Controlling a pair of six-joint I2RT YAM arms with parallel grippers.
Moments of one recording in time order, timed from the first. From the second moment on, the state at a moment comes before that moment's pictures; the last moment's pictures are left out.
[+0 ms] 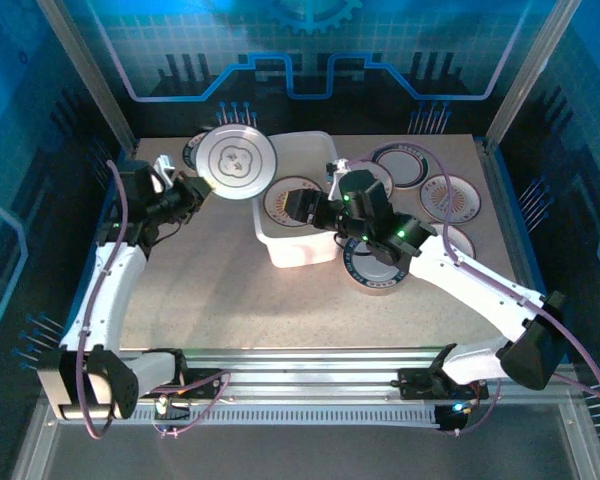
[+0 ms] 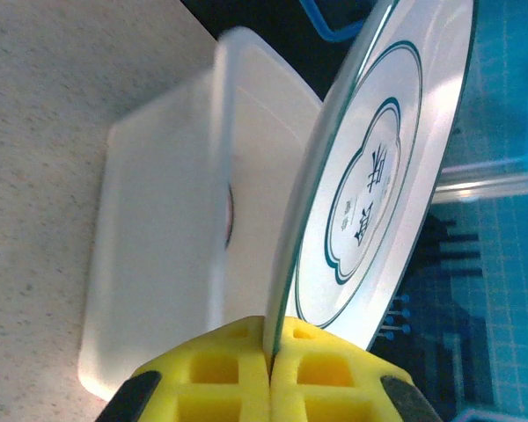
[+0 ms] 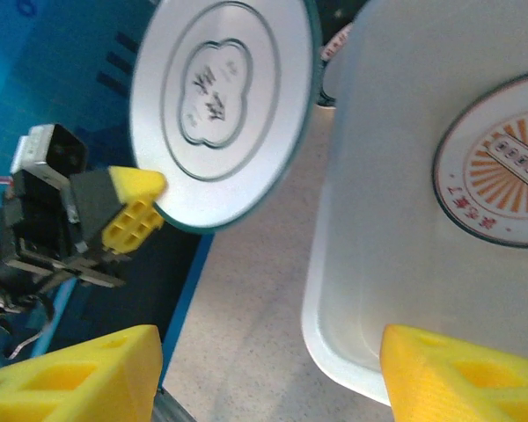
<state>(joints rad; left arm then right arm) 0.07 1.17 1.05 -0.38 0.58 -0.91 0.78 1.35 1.25 -0.27 -0.06 0.84</state>
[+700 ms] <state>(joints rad) -0.07 1.14 1.05 -0.34 0.55 -0.96 0.78 1.42 1.19 -0.09 -0.06 0.99</state>
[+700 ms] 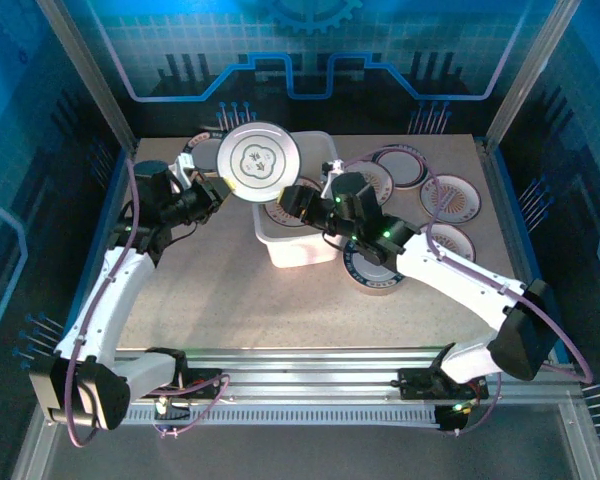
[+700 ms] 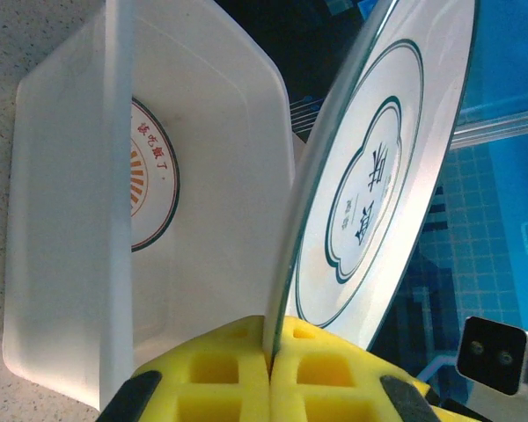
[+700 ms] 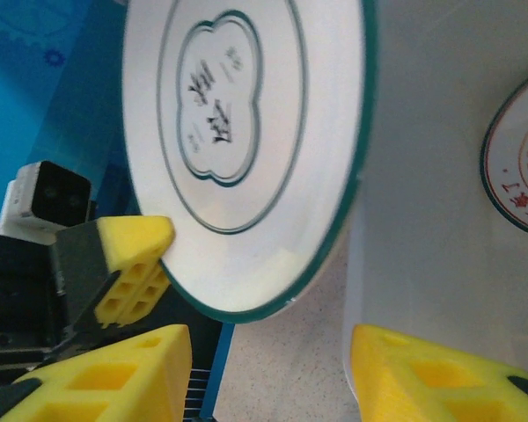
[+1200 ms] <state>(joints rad) -0.09 1.14 1.05 -0.34 0.55 -0.96 0.78 1.45 1.11 0.11 -0.04 1.11</state>
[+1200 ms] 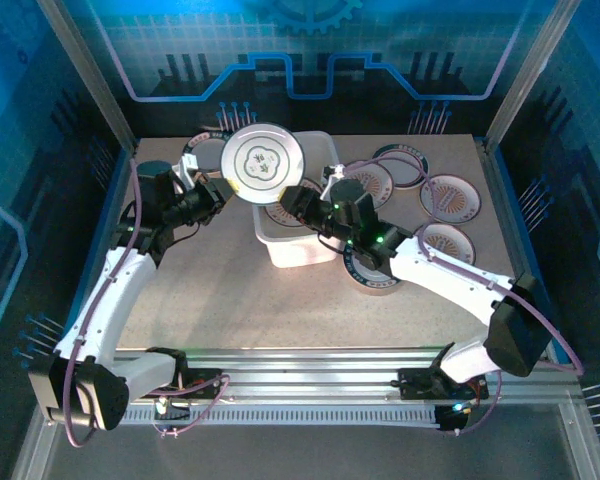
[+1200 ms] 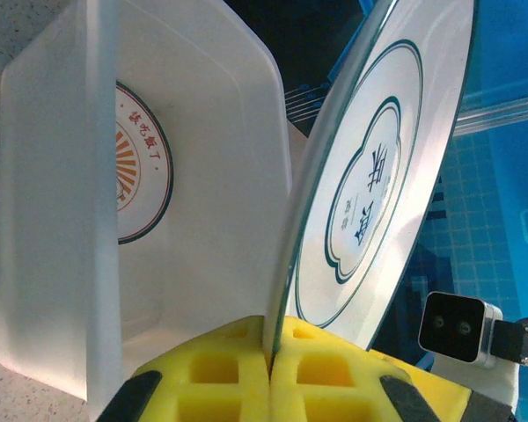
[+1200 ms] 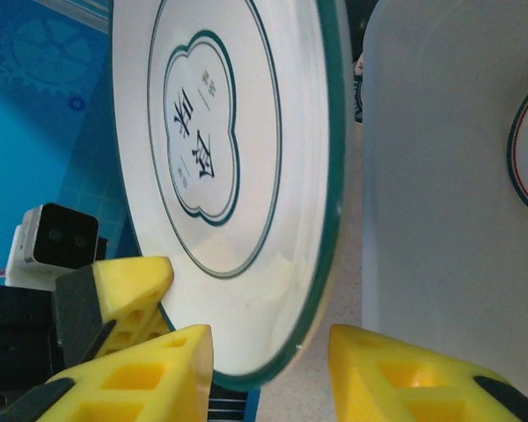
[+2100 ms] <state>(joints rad) -0.11 1.10 1.05 -0.35 0.51 -0.95 0.78 1.48 1.11 0.21 -0.02 1.23</state>
